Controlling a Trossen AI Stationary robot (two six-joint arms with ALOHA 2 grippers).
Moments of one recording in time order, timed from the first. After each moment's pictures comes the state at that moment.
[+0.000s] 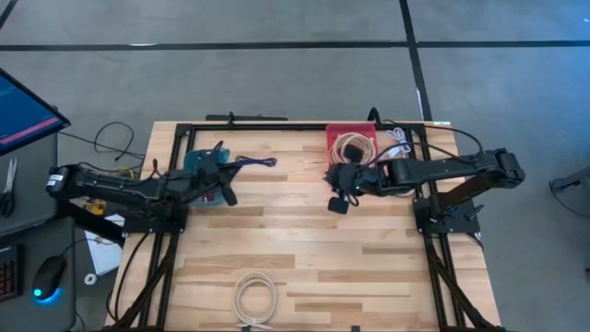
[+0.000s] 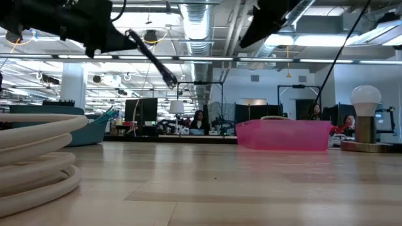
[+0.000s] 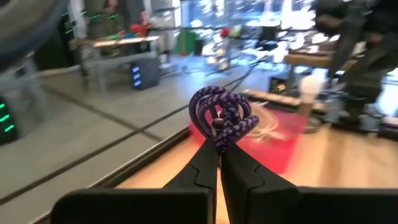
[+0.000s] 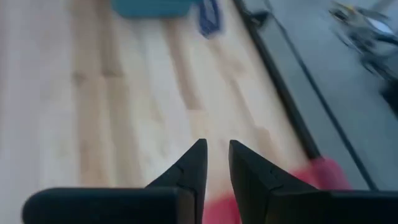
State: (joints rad) left arm -0.08 0.70 0.29 0.37 -0.67 0.00; right arm 0.08 1.37 1.17 -0.58 0.49 0.04
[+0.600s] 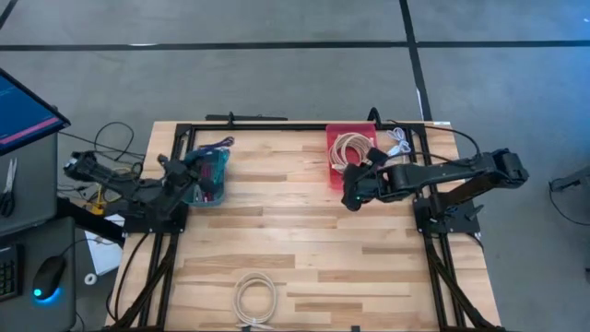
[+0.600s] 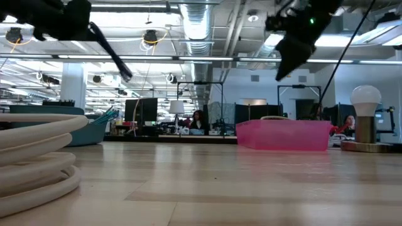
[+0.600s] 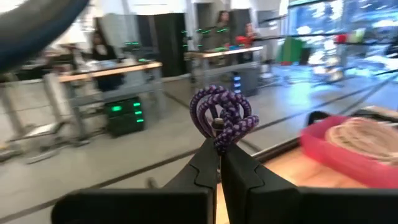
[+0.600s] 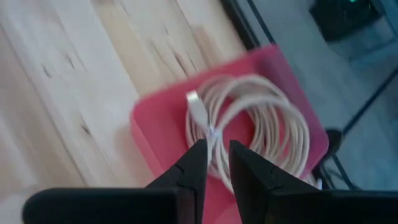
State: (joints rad) left arm -0.45 0.42 0.29 0.20 -1.50 0.16; right arm 0.07 1.34 1.01 -0.84 0.72 0.33
